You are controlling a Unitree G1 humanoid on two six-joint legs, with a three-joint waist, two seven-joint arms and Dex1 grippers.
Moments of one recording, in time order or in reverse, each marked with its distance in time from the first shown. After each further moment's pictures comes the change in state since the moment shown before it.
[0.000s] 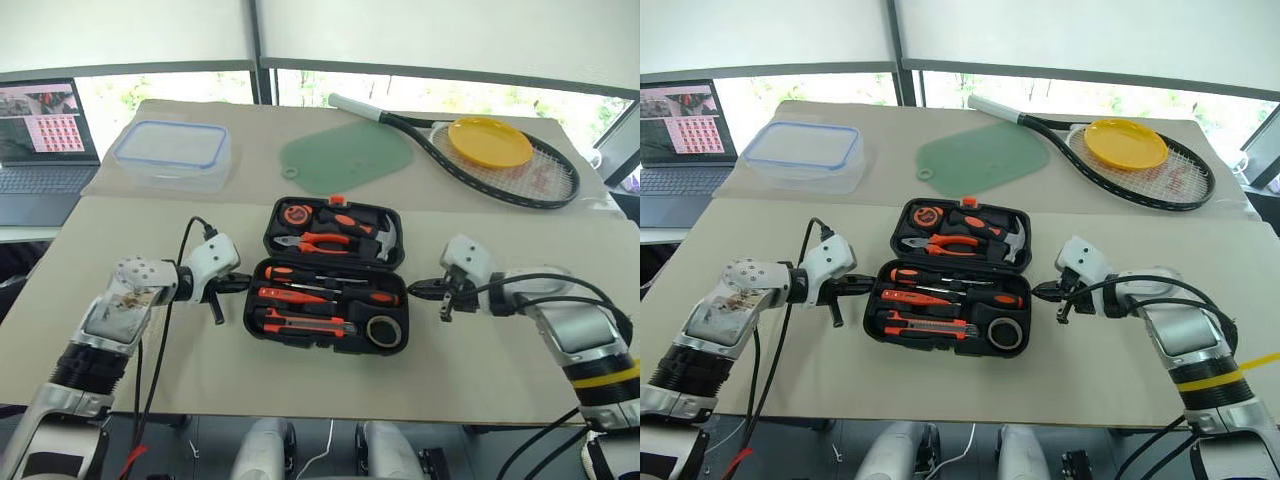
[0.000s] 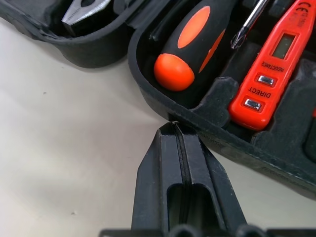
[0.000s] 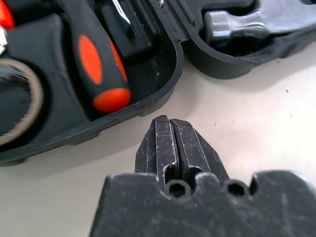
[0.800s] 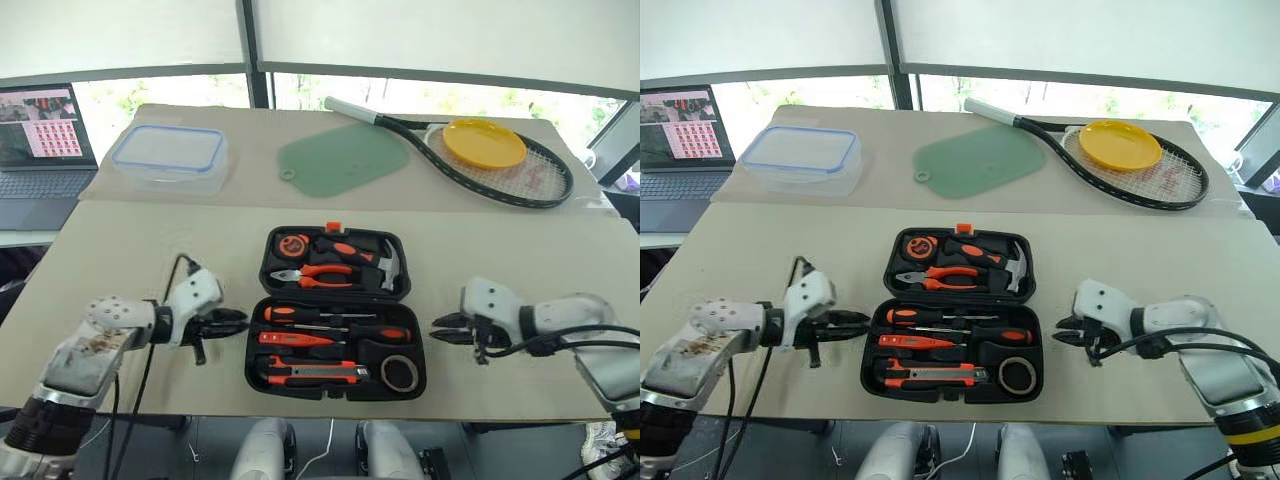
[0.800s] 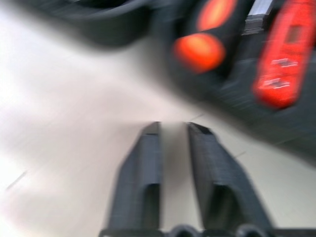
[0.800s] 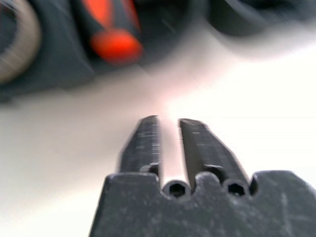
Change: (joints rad) left arm 0.270 0.097 0.186 -0.206 -0.147 0.233 -0.012; right arm 0.275 -0.177 -0.113 -0.202 -0.031 -0.042 0.068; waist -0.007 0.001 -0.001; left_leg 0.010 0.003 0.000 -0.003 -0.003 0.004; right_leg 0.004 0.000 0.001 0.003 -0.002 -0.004
